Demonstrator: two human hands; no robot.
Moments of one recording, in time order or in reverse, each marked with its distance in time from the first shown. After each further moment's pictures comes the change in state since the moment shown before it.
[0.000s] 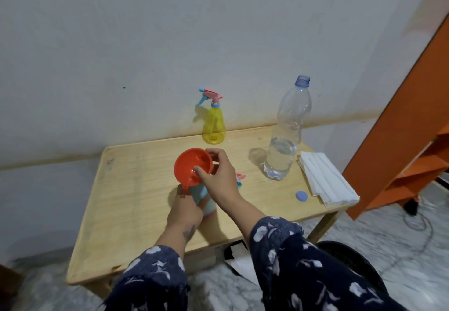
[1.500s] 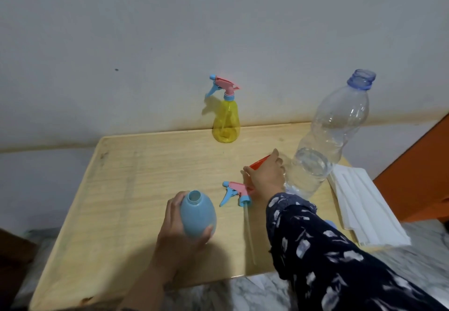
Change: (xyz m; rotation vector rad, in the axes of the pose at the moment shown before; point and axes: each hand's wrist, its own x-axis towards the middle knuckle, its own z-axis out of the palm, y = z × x) left_hand 0.016 -0.026 0.015 -0.098 0.144 0.336; right_hand 0.149 0.129 -0.052 -0.670 0.083 0.457
